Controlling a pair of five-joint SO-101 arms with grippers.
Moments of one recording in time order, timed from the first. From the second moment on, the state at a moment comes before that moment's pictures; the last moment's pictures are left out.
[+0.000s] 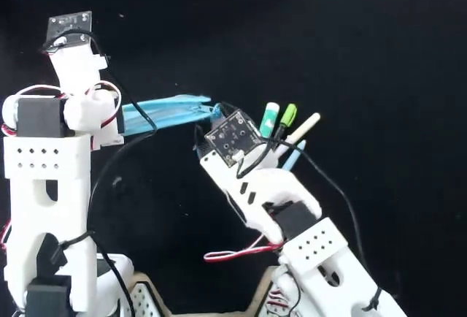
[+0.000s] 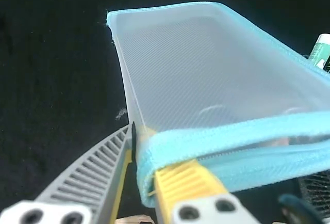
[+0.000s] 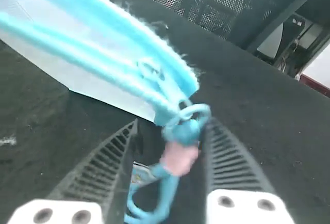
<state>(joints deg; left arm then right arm) -4.1 -26.9 0.6 98.6 7.6 -31.2 -60.4 74.8 15.1 12.5</state>
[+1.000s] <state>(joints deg) -3.9 -26.9 0.7 98.6 7.6 -21.5 -66.6 74.9 17.5 15.1</state>
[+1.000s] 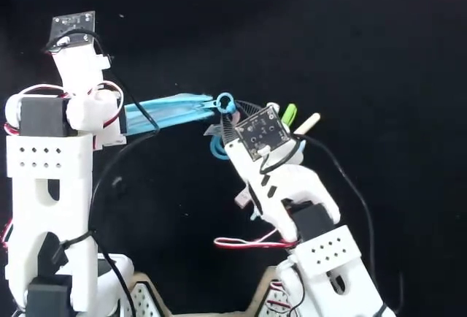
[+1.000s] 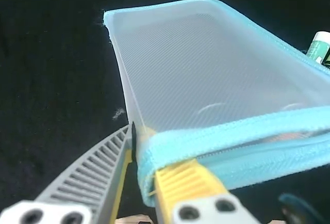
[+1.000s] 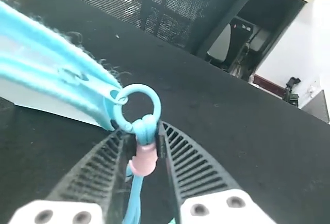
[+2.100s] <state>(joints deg) -3.8 -26.8 0.7 98.6 7.6 -20.0 -67.1 68.6 38.1 10.9</state>
